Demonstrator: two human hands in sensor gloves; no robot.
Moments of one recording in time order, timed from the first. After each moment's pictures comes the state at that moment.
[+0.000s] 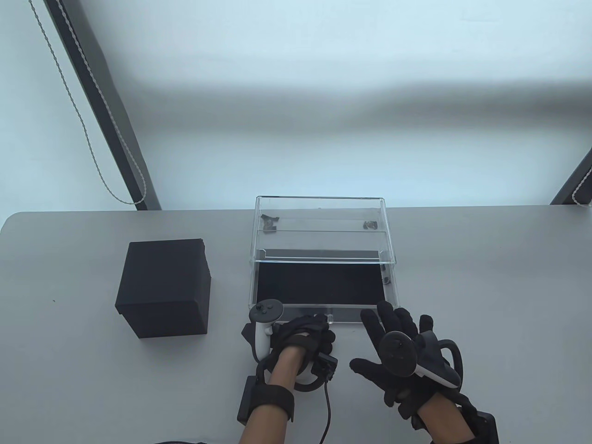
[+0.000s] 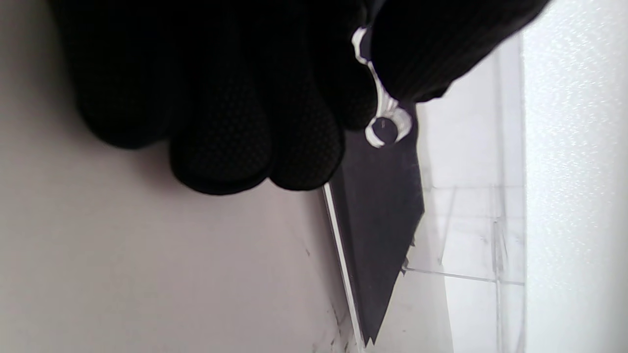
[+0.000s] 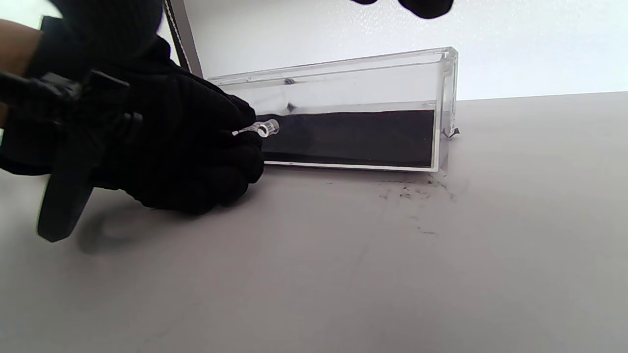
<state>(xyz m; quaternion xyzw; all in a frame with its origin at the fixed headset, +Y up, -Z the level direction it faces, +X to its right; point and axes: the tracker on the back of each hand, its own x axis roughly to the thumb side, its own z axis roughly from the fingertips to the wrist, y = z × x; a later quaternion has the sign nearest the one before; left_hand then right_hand) -0.057 -0.809 -0.366 -0.26 0.17 0.59 0.75 0.177 -0.701 -0.286 0.14 0.07 0.99 0.06</state>
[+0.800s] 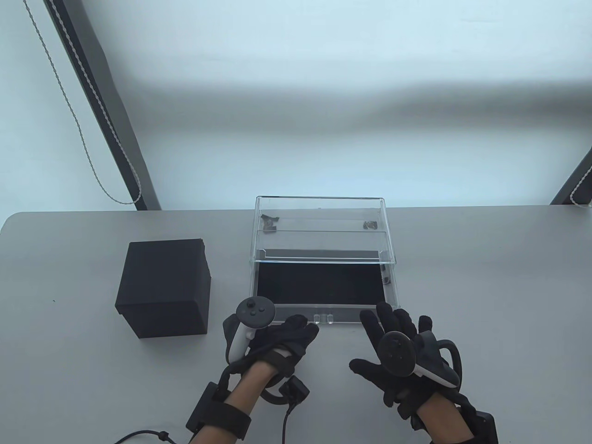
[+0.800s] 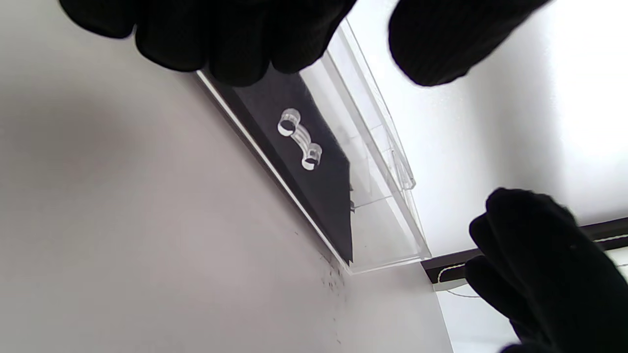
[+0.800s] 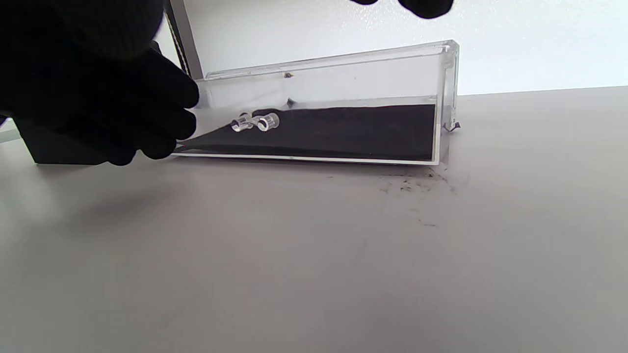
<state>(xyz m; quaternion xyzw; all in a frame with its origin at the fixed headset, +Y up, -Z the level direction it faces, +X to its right) -0.095 -0.736 -0.335 -0.21 -0.04 0.46 0.86 0.177 -0.703 -0.286 0.14 0.08 0.99 0.06</state>
